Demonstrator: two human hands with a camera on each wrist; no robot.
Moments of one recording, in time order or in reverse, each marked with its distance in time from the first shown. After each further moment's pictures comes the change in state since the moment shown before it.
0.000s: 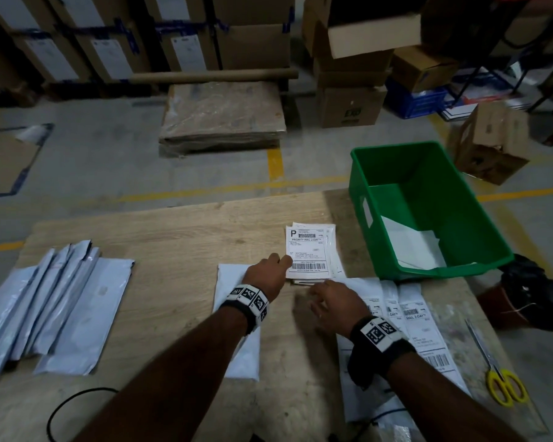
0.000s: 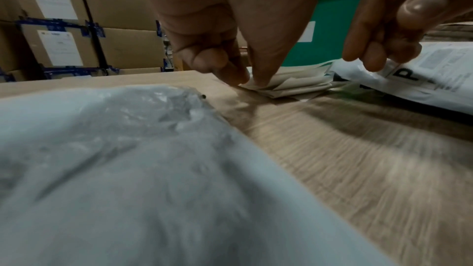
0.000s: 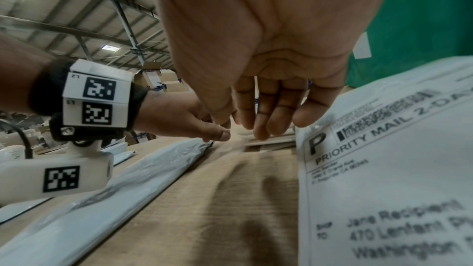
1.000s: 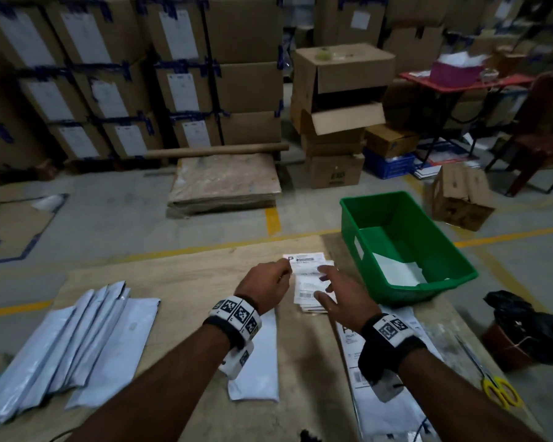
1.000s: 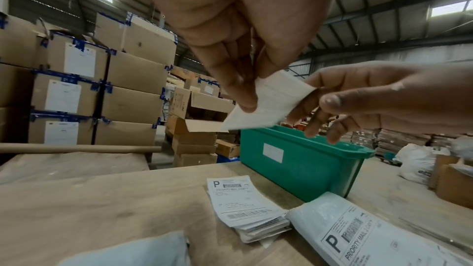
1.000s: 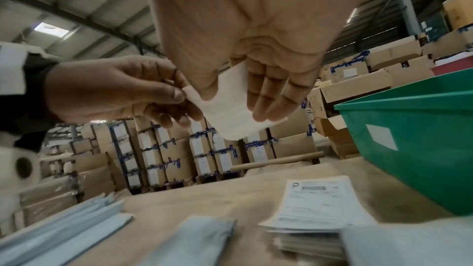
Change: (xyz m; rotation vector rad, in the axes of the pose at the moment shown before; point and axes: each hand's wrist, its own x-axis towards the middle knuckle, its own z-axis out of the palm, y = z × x) left_hand -0.091 -0.001 -0.121 -0.325 0.356 0.200; right_hand -0.042 -0.060 -0.071 0.196 0.356 -0.129
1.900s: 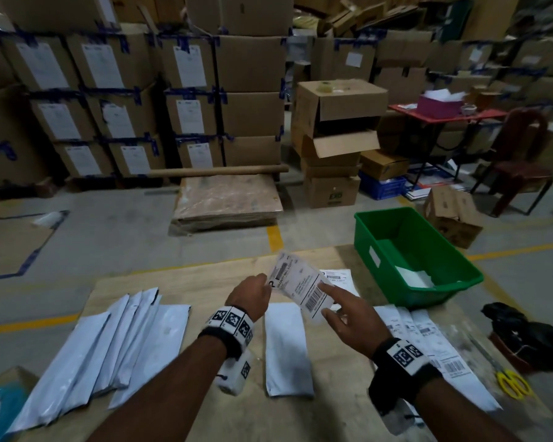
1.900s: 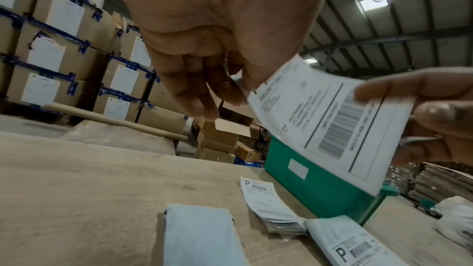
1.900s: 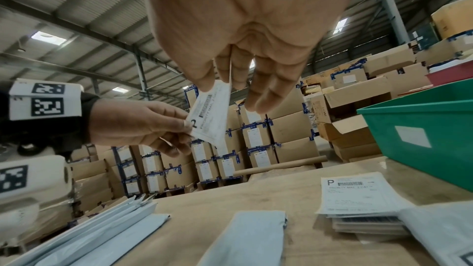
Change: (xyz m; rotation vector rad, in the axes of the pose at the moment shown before) left_hand -0.063 -0.076 -0.048 0.043 -0.026 -0.239; right_hand -0.040 -0.080 0.040 0.084 0.194 -0.160
